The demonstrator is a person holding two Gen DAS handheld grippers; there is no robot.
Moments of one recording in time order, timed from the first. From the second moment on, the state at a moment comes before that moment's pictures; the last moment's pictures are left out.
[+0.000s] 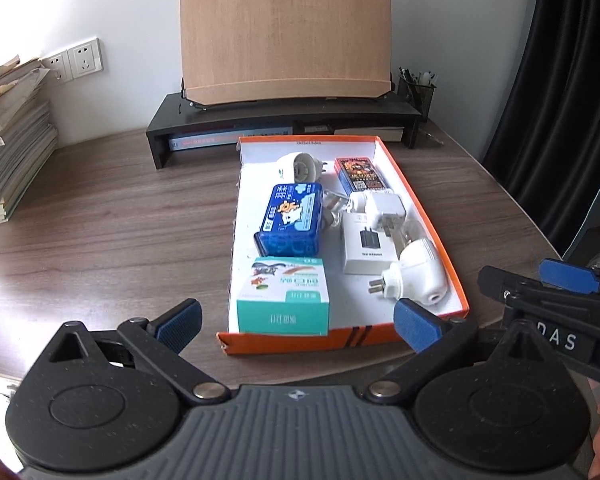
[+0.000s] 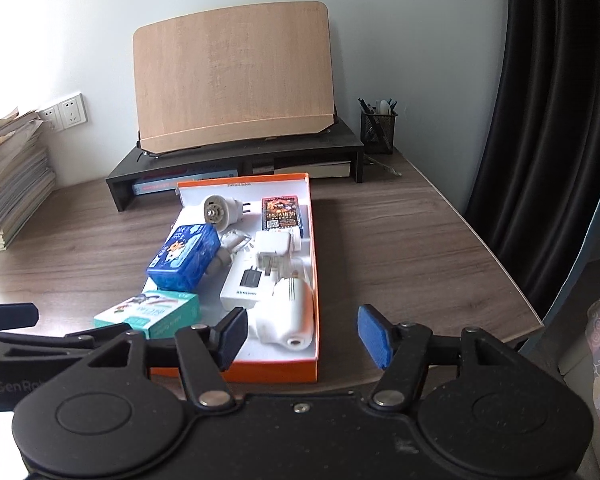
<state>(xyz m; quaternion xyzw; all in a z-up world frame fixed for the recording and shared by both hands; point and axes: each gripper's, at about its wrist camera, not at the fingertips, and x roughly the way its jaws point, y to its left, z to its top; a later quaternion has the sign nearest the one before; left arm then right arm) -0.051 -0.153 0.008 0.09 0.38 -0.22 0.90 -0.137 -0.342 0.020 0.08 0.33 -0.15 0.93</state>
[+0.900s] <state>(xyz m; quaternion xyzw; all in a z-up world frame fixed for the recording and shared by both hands) -0.053 -0.146 -0.004 0.08 0.40 -0.22 0.89 -0.151 -0.333 0.010 0.08 0.35 -0.17 0.92</state>
